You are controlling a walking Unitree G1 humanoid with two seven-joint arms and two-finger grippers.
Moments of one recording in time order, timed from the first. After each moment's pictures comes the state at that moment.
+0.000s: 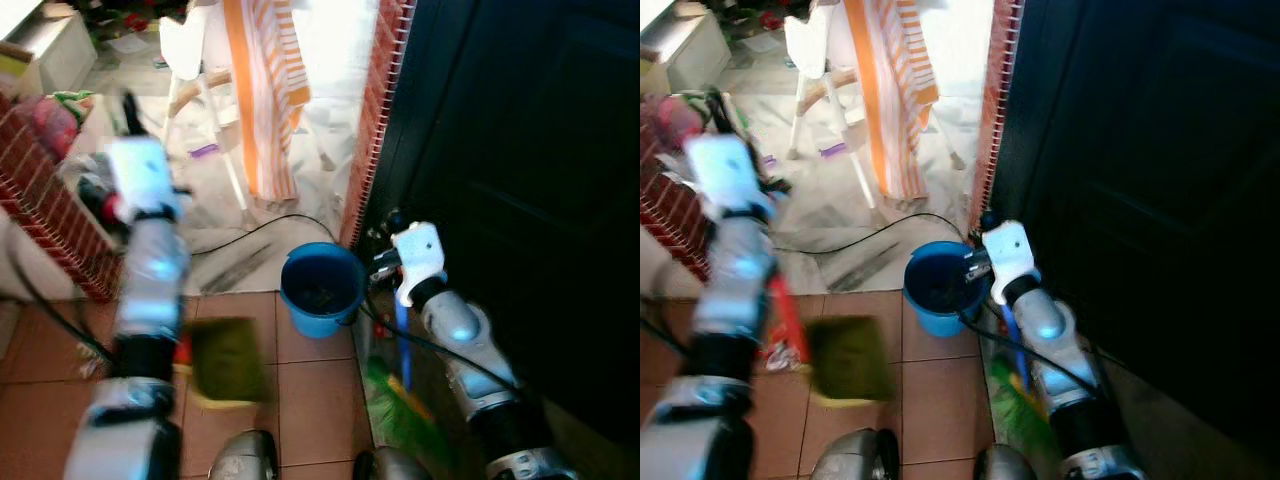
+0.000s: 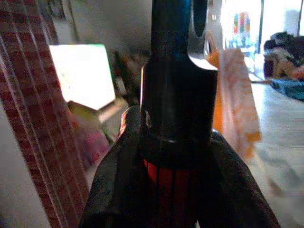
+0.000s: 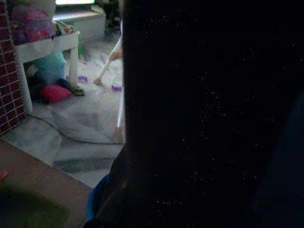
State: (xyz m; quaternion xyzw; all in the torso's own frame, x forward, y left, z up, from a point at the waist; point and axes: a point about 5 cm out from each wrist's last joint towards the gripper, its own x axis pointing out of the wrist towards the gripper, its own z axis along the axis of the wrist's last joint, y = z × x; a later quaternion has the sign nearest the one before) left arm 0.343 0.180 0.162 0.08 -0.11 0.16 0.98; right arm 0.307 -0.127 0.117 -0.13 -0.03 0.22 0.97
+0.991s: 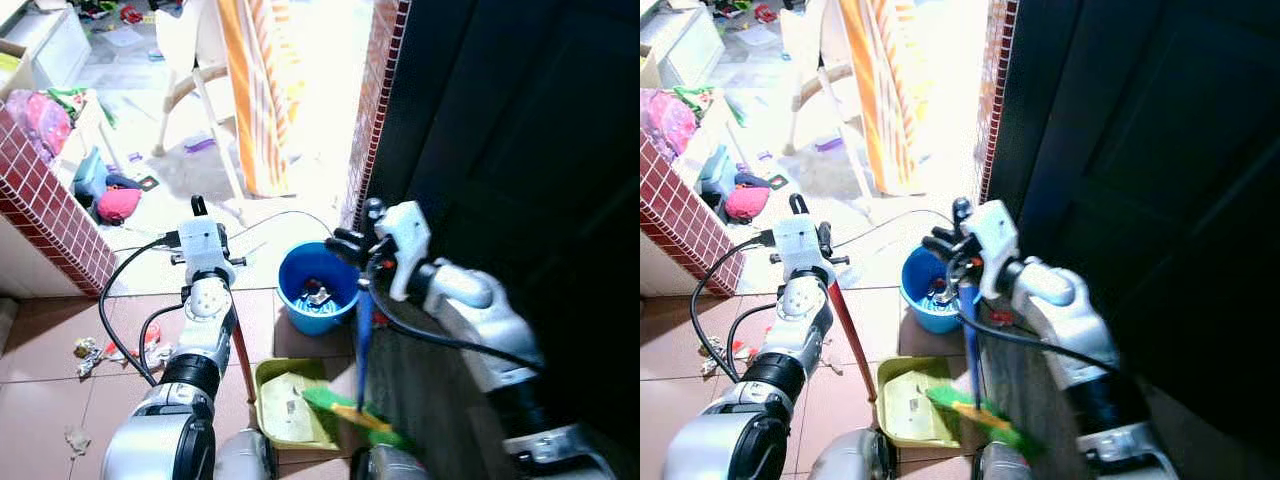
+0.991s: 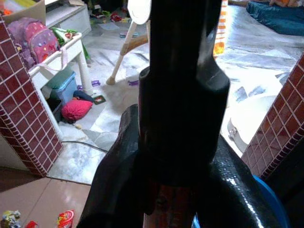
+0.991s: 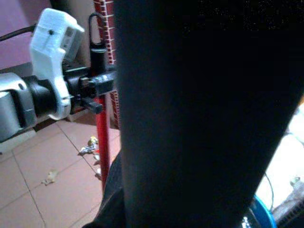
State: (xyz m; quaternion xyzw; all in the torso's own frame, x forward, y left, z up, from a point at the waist) left arm 0.339 0.152 0.073 -0.01 0.04 0.11 0.99; right arm 0.303 -0.112 0.145 -0.04 0.03 0.44 0.90
